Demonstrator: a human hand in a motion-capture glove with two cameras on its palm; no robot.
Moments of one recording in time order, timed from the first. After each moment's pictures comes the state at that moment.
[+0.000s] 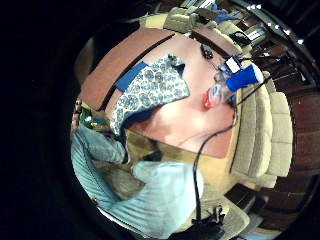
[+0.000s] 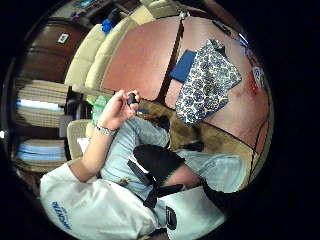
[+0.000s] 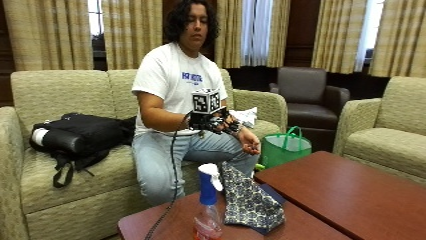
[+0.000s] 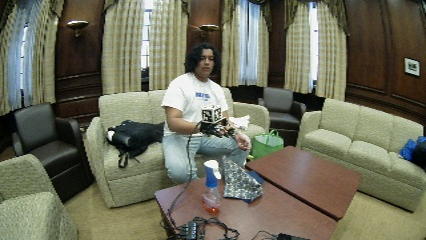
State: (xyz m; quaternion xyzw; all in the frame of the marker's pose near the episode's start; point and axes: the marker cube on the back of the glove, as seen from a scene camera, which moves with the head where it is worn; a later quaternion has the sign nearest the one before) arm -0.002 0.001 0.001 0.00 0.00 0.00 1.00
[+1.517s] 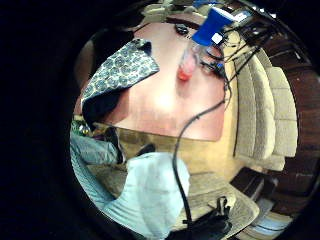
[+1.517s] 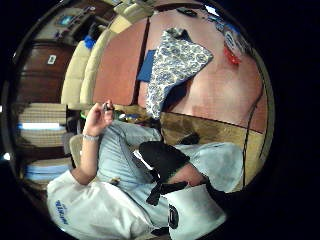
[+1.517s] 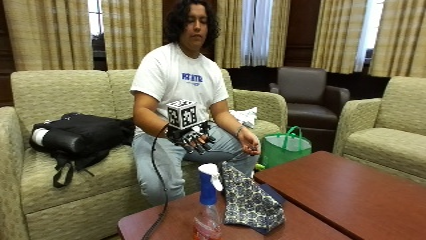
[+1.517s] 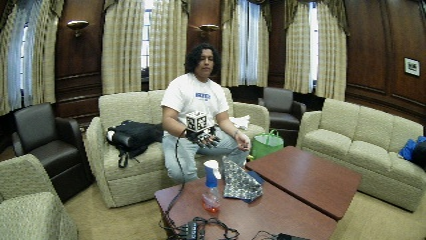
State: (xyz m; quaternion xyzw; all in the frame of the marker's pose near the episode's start) arm 0.090 0.046 0.033 0.01 -0.01 0.13 0.99
